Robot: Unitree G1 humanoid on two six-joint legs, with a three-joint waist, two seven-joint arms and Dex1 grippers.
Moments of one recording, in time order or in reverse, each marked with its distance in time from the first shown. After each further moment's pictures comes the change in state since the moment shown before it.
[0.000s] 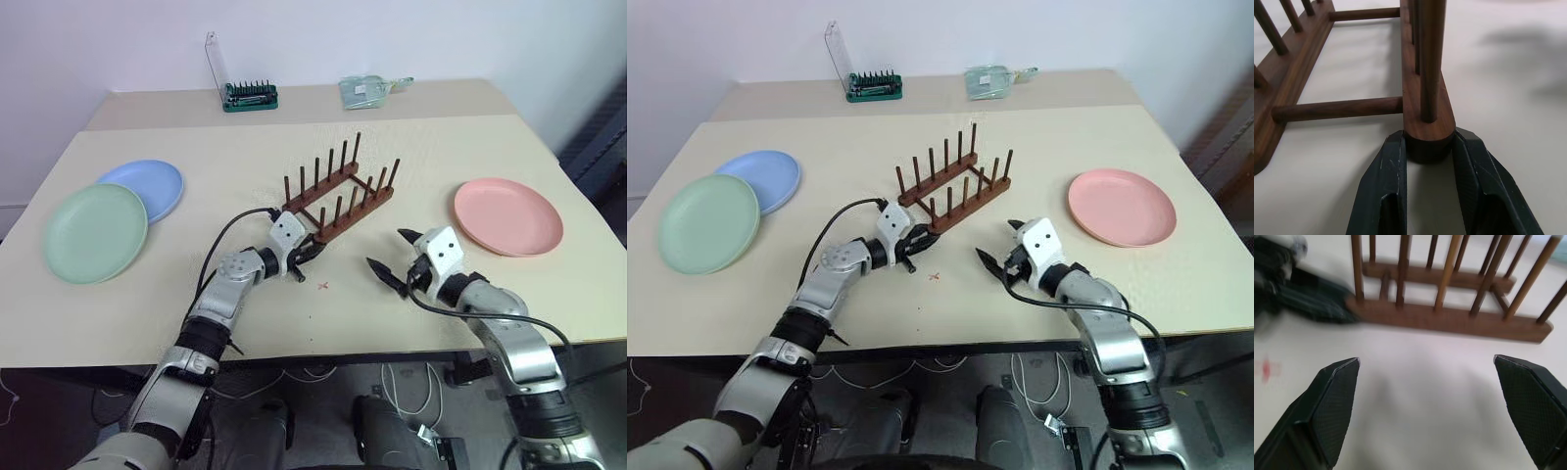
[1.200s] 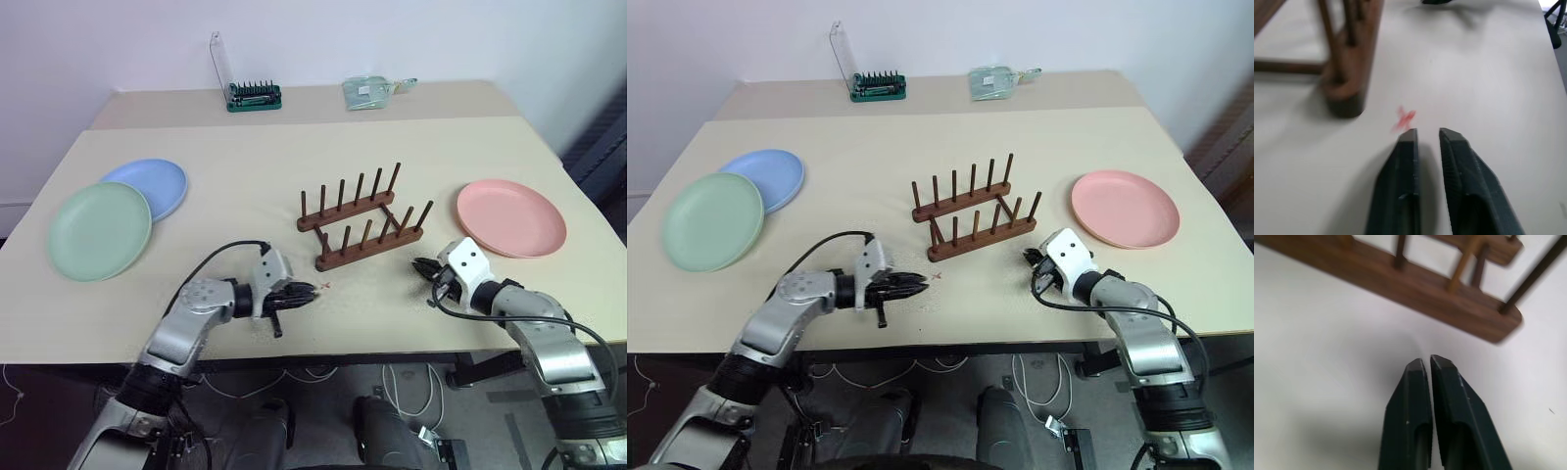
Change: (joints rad) left arm 0.180 0.106 -0.074 -0.400 -0.077 0.281 -0.064; right arm -0.056 -0.054 -0.031 0.139 -0.100 -0.002 0.009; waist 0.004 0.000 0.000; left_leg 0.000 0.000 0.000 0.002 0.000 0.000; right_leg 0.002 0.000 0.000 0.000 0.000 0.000
